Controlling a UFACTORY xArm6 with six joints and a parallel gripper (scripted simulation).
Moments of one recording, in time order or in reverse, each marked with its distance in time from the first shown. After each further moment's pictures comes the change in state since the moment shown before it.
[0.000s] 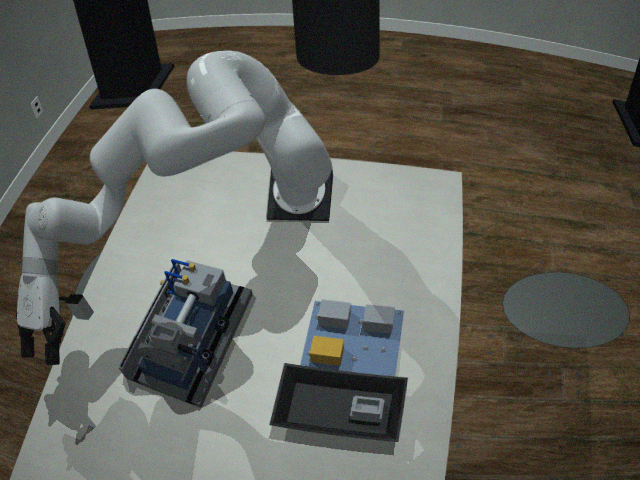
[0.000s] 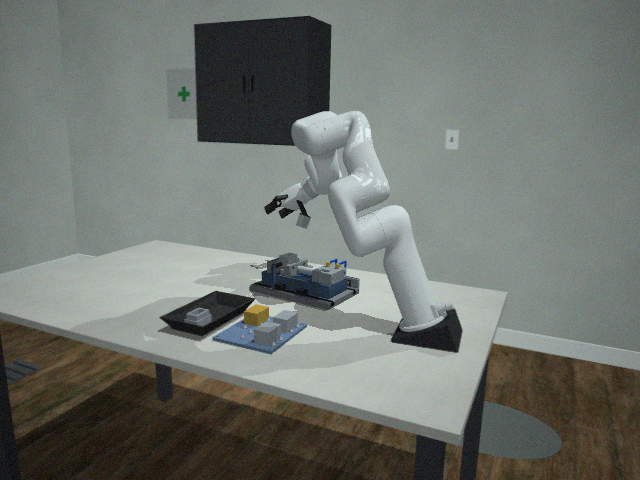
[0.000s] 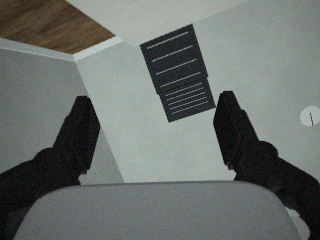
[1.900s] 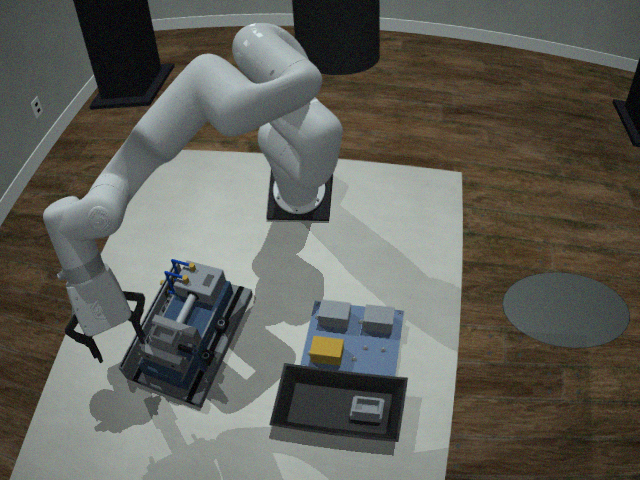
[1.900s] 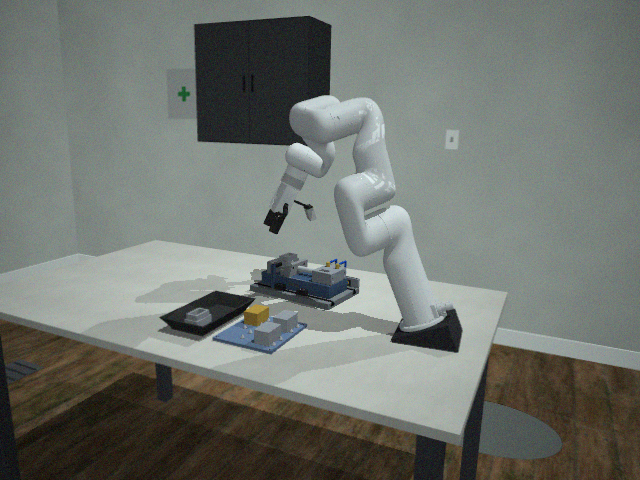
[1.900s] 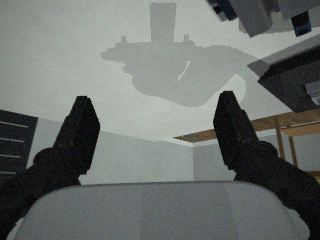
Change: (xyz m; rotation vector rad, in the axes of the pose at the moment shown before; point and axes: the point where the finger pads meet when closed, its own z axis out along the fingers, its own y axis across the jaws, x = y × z) arm 0.104 0.131 -0.034 -0.262 0.558 -0.884
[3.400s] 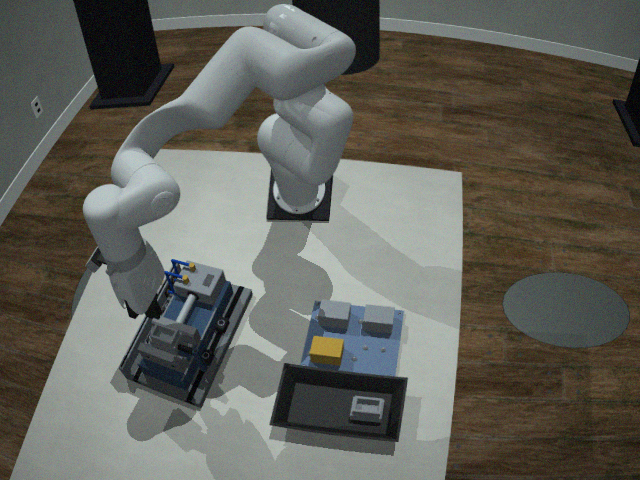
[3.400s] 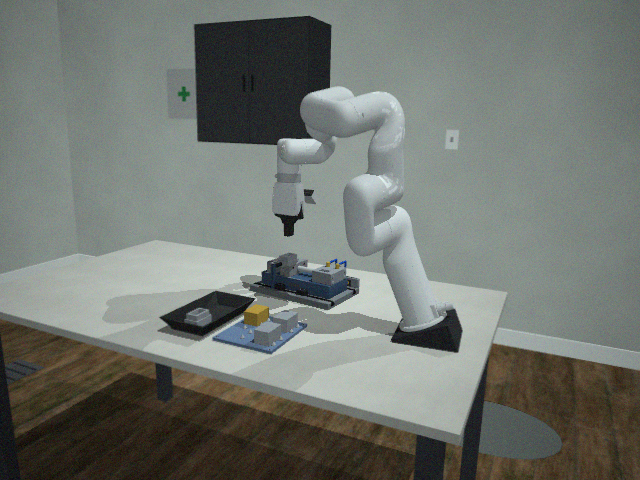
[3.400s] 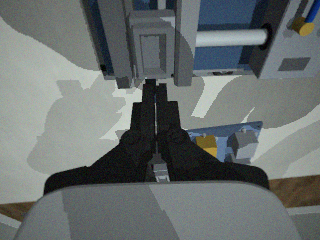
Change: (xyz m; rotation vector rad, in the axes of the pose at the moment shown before) arm 0.030 0.090 -0.027 -0.213 0.392 -0.677
